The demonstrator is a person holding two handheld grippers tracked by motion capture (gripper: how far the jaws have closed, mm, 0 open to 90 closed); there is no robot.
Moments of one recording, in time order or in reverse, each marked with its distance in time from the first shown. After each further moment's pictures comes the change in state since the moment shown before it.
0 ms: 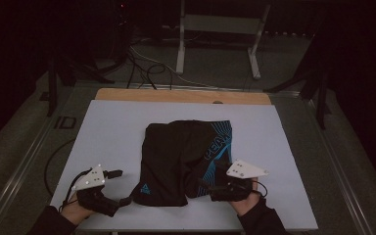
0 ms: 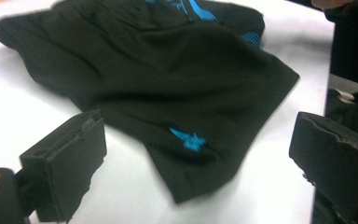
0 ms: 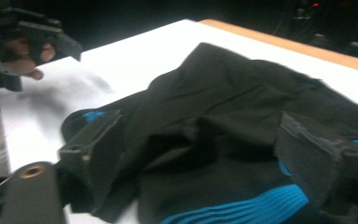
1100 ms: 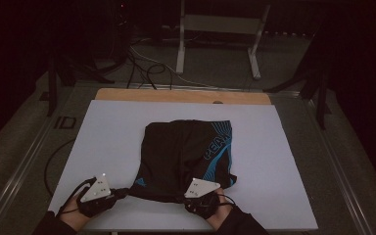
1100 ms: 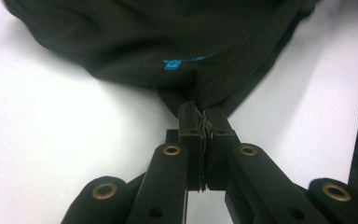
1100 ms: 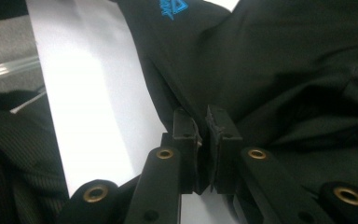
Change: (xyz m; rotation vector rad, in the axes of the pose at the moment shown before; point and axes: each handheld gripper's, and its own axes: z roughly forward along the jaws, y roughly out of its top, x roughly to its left) left arm -0.014 -0.019 0.005 0.202 0.098 0.153; right arm 0.068 -0.022 0.060 0.299 0.132 -0.166
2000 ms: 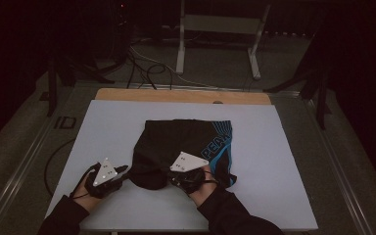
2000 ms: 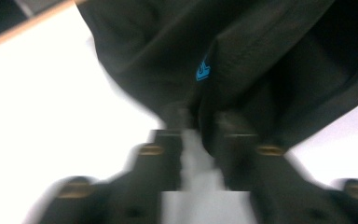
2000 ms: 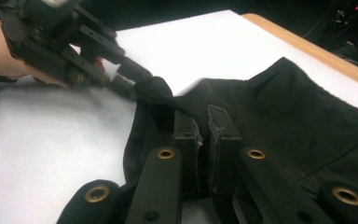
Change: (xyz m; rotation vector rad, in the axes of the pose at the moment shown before) left arm 0.035 0.011 0.019 -0.100 0.225 -0.054; right arm -0.020 0.073 0.011 -0.177 -0.096 -0.018
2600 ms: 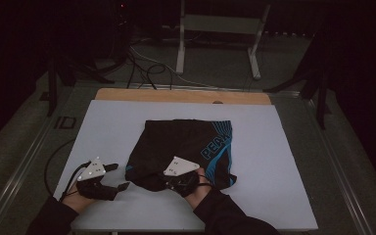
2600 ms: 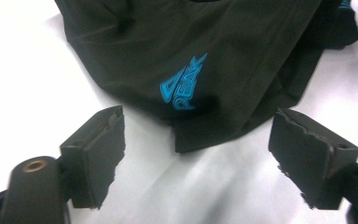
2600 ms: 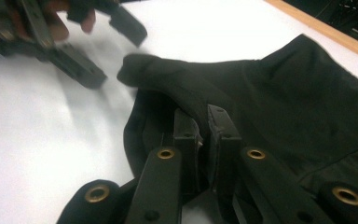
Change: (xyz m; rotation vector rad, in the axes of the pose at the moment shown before) left arm 0.014 -0.014 -0.003 0.014 -0.172 -0.102; right arm 0.010 -0.012 0.020 0.065 -0.006 -0.004
